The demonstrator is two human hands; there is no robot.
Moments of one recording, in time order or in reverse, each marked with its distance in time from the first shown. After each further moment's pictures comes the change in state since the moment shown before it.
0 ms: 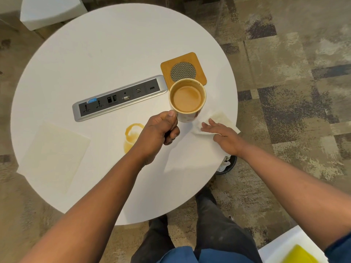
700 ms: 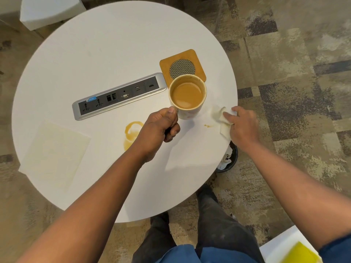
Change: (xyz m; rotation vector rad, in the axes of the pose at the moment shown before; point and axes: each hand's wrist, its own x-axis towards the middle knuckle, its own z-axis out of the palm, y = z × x) left_hand 0.000 0.001 0.005 0.003 -0.005 0.010; right_hand -0.008 0.016 -0.019 -0.572 0.599 0.120
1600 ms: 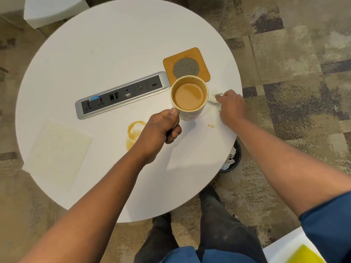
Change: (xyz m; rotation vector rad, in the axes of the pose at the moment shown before) left_hand -0.001 -0.003 -0.005 0.011 0.017 -0.015; right_hand 0.068 -0.049 0.000 0.114 -0.097 0.112
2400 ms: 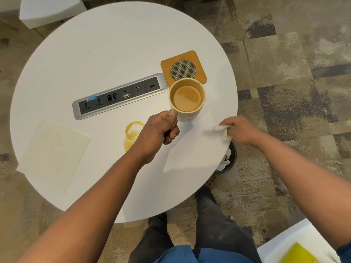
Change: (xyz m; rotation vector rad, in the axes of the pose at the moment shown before) left_hand -0.005 0.000 -0.001 0.005 -0.008 0.005; right_hand -0.047 0.053 -0.021 0.273 -0.431 -0.035
